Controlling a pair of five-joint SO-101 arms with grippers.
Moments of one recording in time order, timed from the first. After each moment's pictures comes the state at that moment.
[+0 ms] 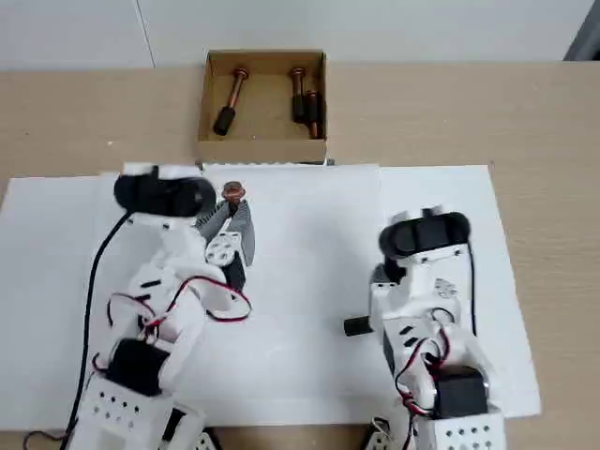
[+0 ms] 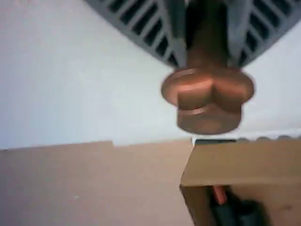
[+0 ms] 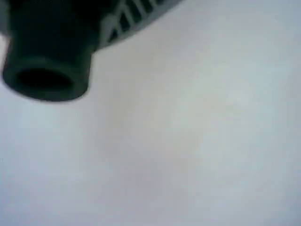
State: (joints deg) left arm 16.7 -71.6 64.6 39.6 20.9; right arm -11.8 -86.4 72.5 61.0 -3.5
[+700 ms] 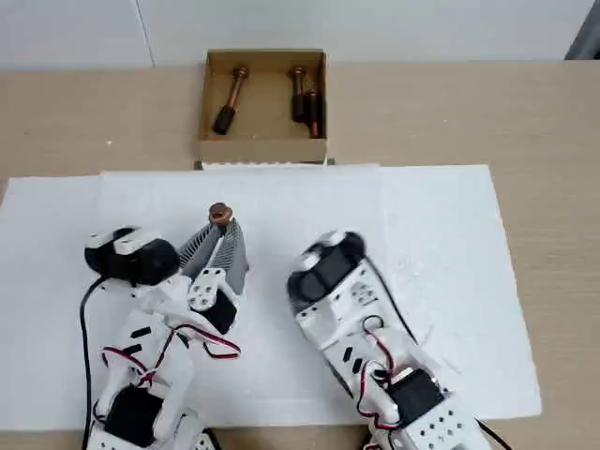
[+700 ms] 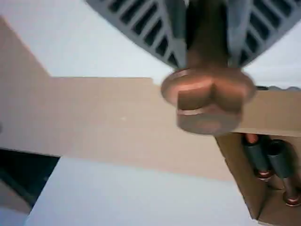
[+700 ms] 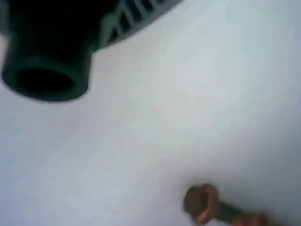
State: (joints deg) left arm 16.7 -103.2 84.5 37.6 28.0; right arm -36.9 -86.4 87.9 36.9 1.1
